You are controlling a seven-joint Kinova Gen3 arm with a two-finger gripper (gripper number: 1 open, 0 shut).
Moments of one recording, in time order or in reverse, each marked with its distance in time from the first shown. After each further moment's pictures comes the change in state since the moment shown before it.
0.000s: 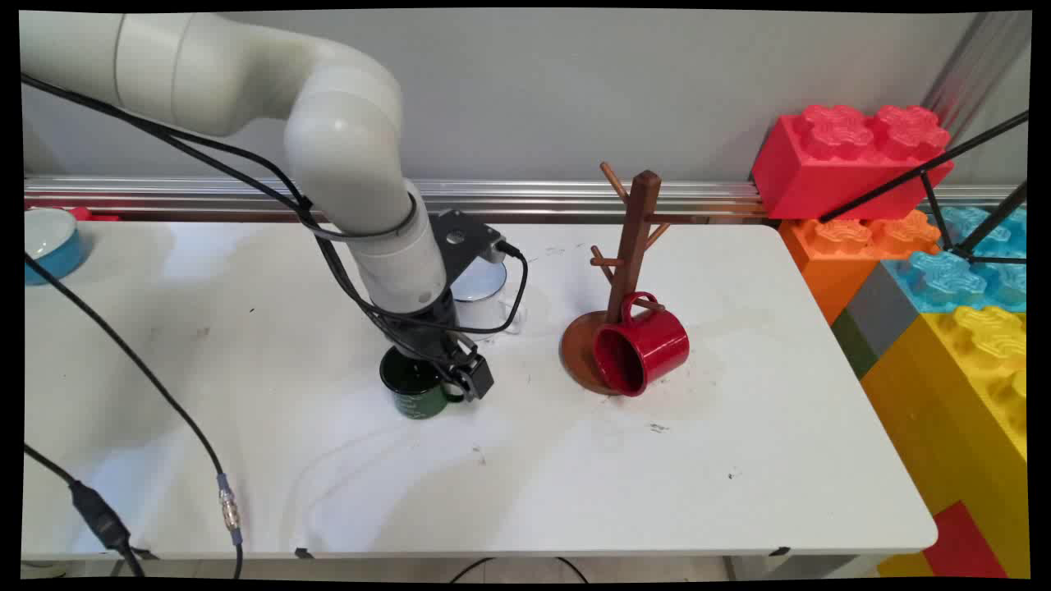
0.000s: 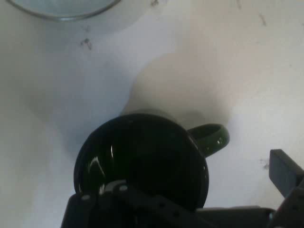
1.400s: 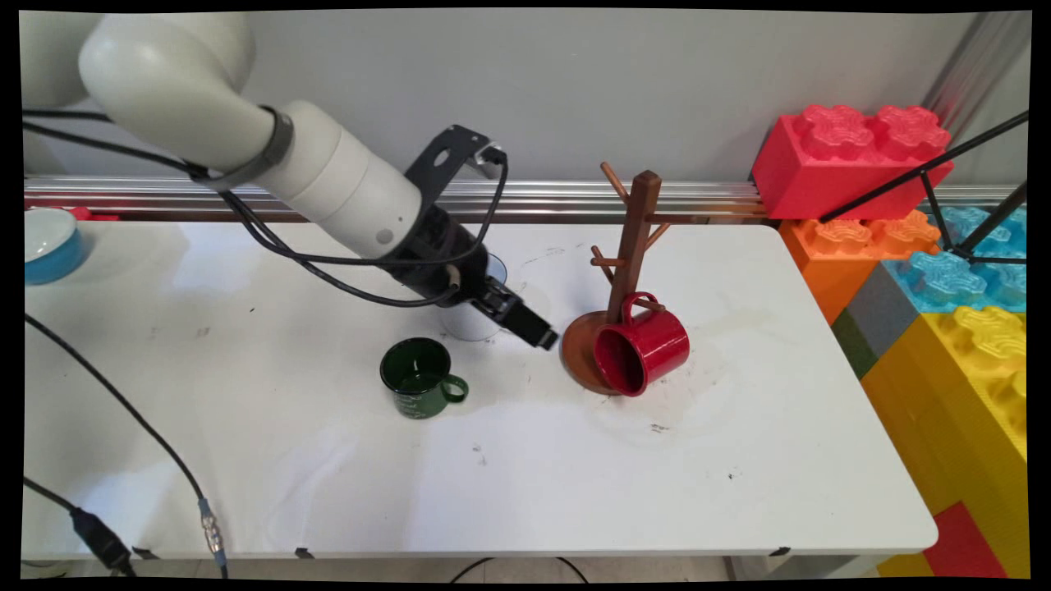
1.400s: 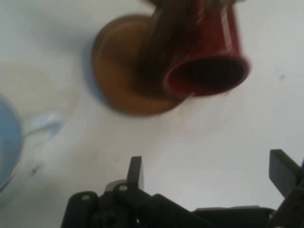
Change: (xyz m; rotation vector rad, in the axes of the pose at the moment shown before) arm -0.018 -0.027 -0.061 -0.393 0.426 0.227
